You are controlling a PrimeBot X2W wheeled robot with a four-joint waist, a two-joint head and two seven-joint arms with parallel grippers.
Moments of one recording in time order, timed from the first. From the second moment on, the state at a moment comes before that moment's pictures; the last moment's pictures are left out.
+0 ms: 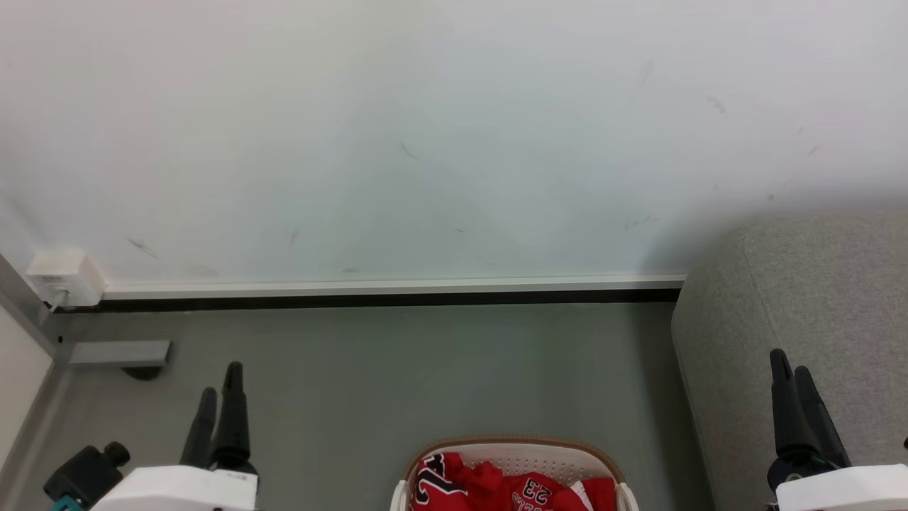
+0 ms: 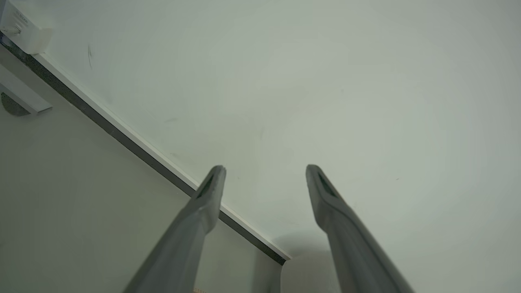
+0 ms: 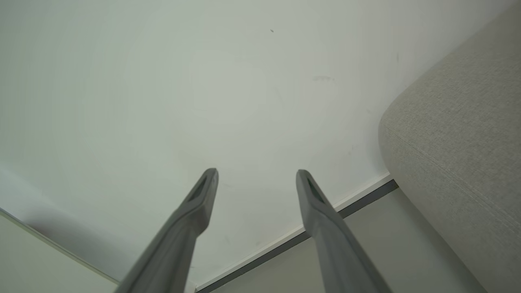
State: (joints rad) left arm -0.07 0.04 0.07 0.15 -0.88 -0.04 -0.06; right arm -0.10 -0.20 0.17 0.20 1.11 0.13 -0.19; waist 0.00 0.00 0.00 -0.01
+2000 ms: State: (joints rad) left arm -0.06 0.04 0.03 0.15 -0.29 -0.01 -0.22; right arm -0.15 -0.14 0.17 0.36 0.54 0.13 -0.24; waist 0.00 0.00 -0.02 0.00
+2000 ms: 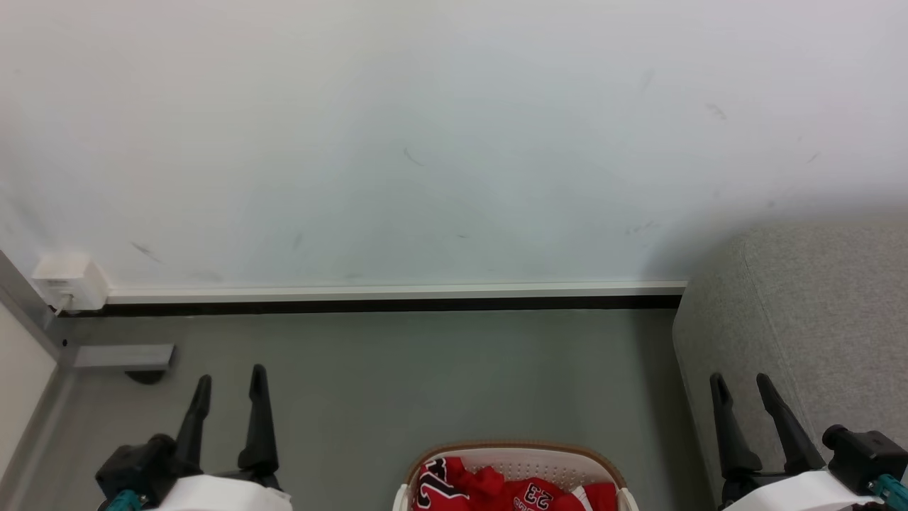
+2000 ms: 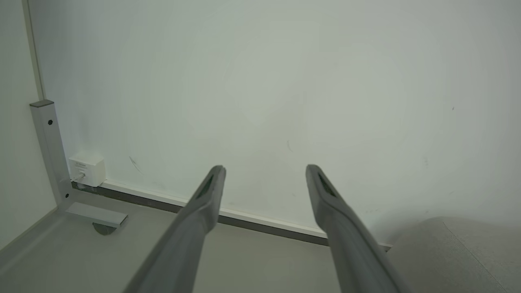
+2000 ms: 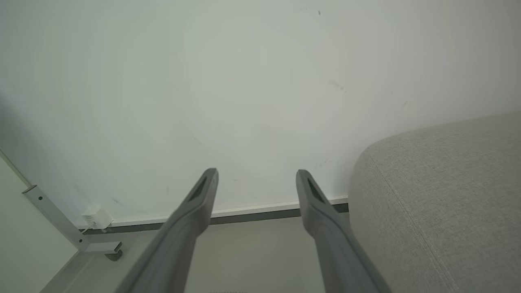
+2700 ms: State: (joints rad) left arm -0.05 0.05 0.01 0.15 -0.15 -0.01 -0.26; right arm -0.16 -0.13 0.18 0.38 0.40 0.13 -0.26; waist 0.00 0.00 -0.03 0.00
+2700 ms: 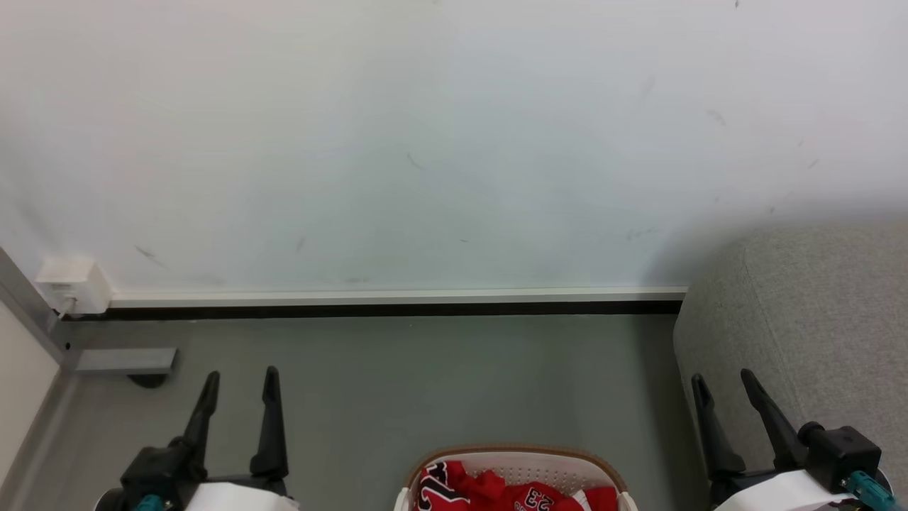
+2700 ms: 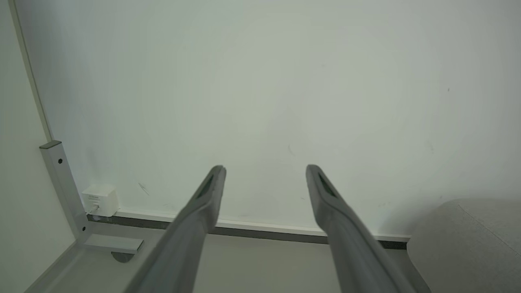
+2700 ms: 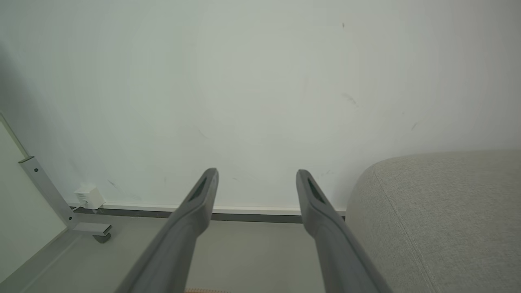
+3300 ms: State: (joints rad) left arm -0.05 0.05 0.02 0.15 -0.13 -0.03 -0.26; right arm -0.16 -0.13 0.20 0.38 0.38 0.13 -0.26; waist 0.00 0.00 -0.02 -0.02
